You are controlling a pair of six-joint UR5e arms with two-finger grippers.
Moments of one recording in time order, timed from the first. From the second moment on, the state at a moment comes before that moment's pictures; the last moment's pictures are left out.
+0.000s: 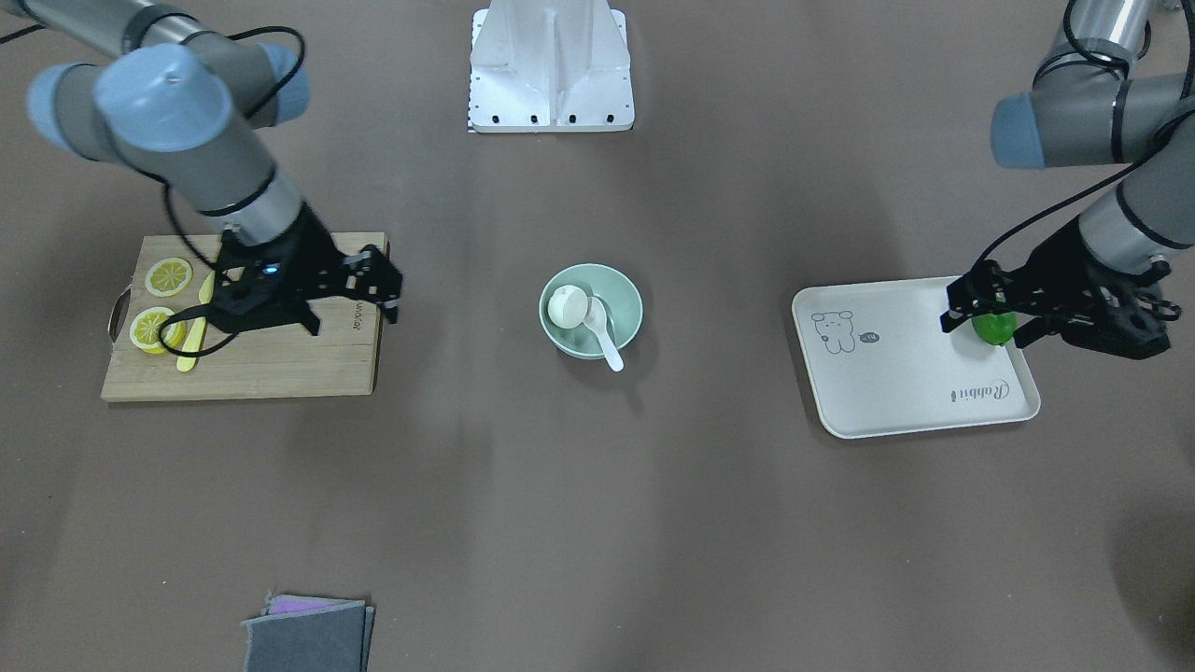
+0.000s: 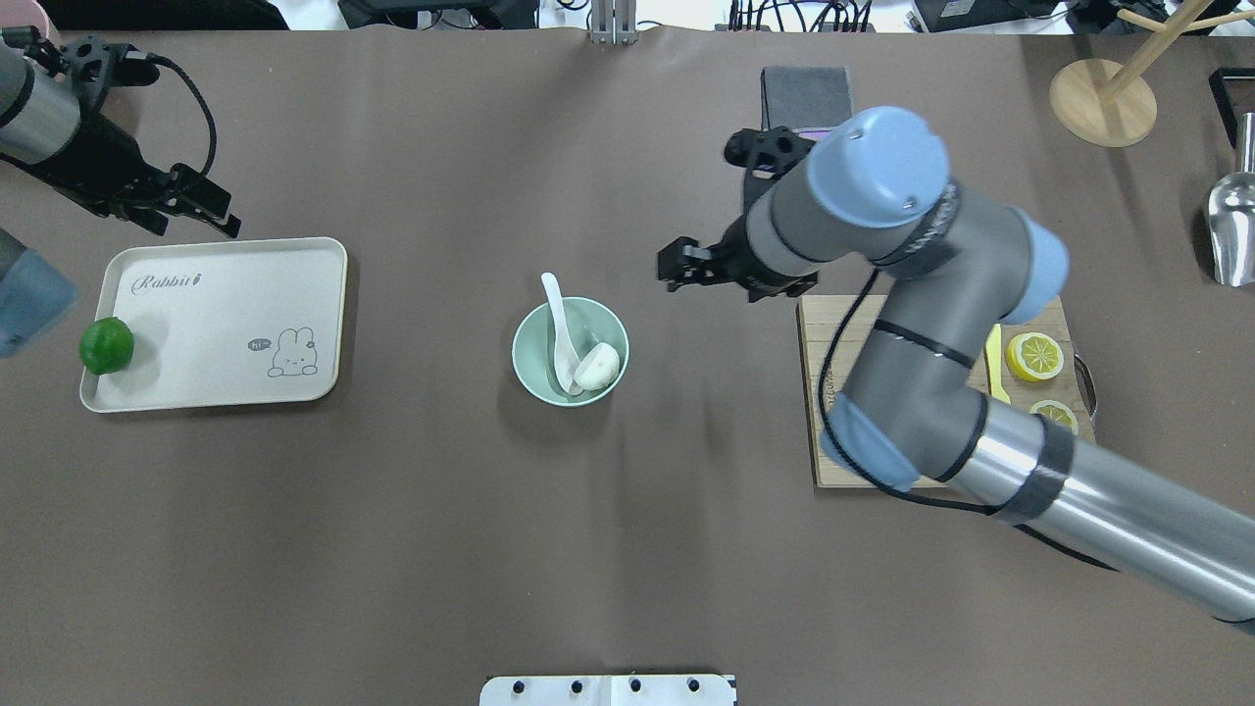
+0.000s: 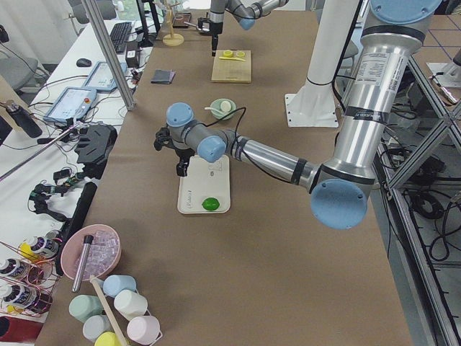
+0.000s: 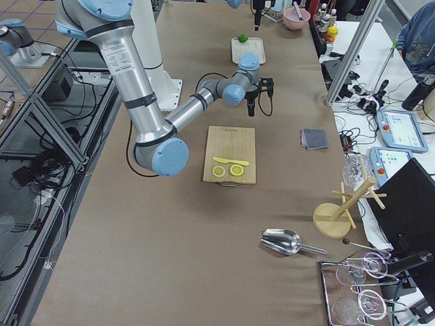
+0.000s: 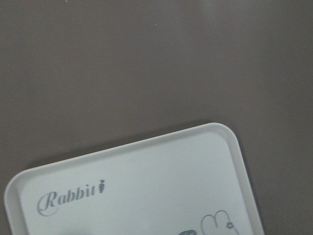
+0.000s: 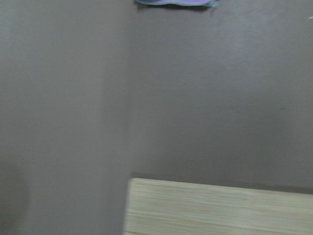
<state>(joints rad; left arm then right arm) -1.22 -1.75 -1.67 -1.85 -2.36 -0.41 0.97 -1.30 1.79 -1.29 2.20 0.85</state>
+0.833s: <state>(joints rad) -1.53 -1.51 -1.70 -1.74 -2.37 0.17 1.41 -1.59 1.77 -1.48 2.35 0.02</state>
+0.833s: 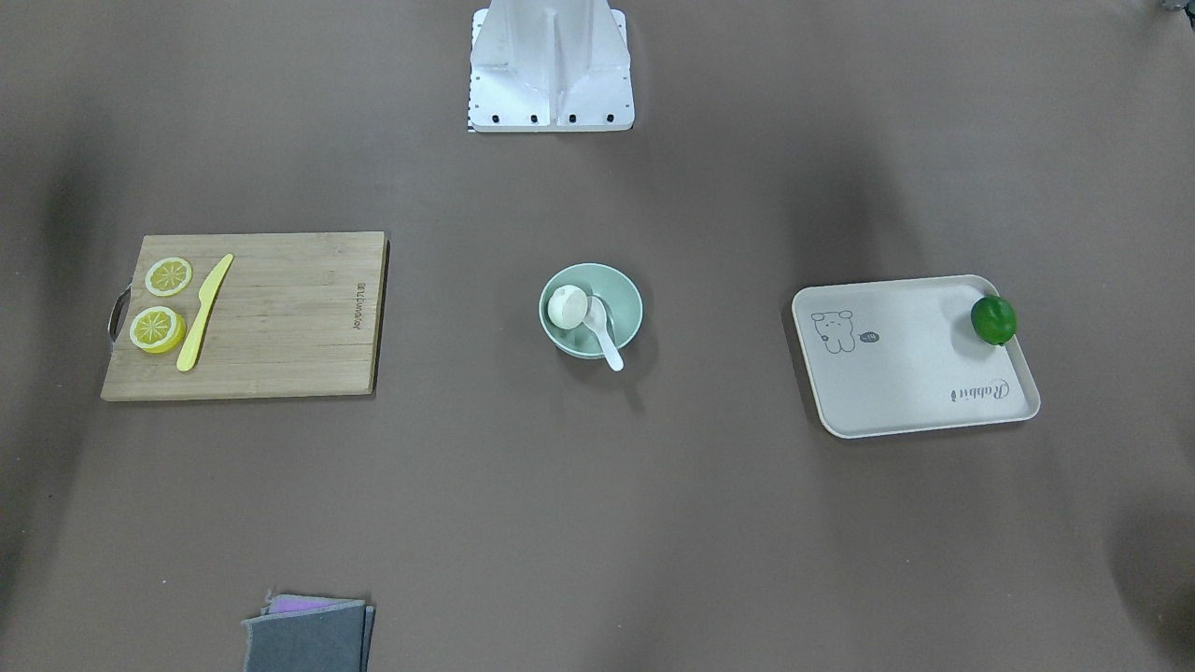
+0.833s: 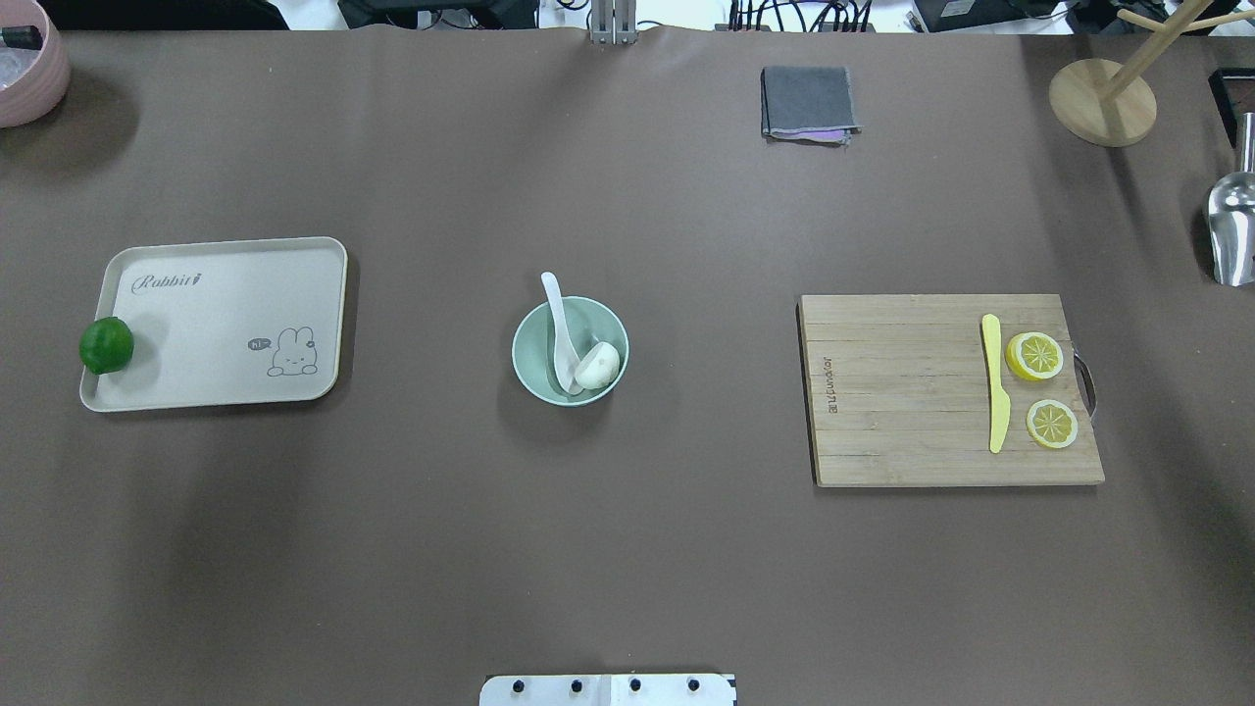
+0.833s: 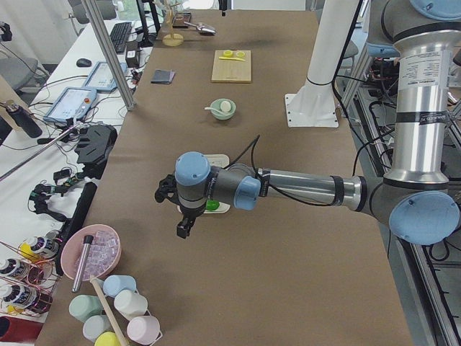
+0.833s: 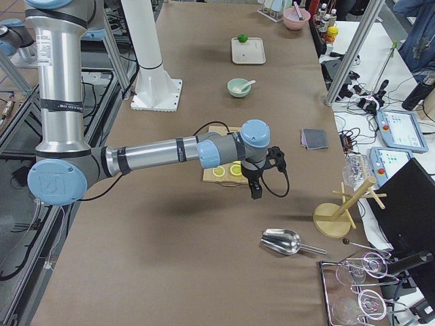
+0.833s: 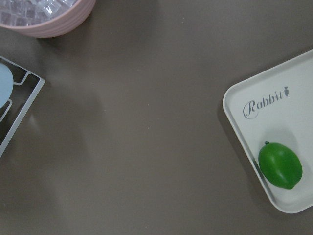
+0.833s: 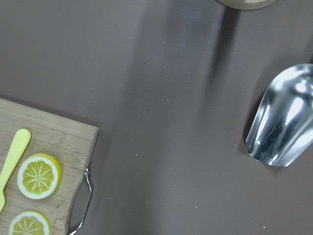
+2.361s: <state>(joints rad) -1.54 -1.42 -1.69 -1.73 -2.35 0.19 1.42 -1.68 1.75 -1.49 2.40 -0.02</state>
